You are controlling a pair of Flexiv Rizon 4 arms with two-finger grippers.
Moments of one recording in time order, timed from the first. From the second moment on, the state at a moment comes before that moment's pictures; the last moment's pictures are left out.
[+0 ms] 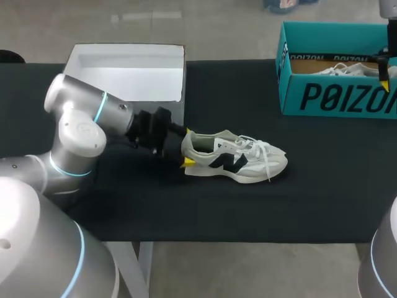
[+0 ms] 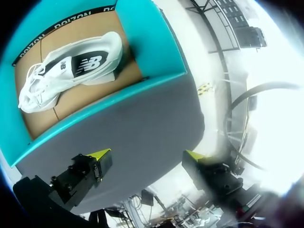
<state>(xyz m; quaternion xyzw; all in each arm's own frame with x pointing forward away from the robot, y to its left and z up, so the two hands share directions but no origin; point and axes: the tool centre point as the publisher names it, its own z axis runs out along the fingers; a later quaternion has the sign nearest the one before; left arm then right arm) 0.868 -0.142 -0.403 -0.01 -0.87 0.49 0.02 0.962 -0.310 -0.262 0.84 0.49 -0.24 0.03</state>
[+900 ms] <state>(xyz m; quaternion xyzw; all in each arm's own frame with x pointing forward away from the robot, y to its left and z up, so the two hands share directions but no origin) 0.866 -0.164 -0.433 0.01 -0.87 0.49 0.04 0.953 -0.321 -0.261 0.84 0.48 -0.24 0.03</state>
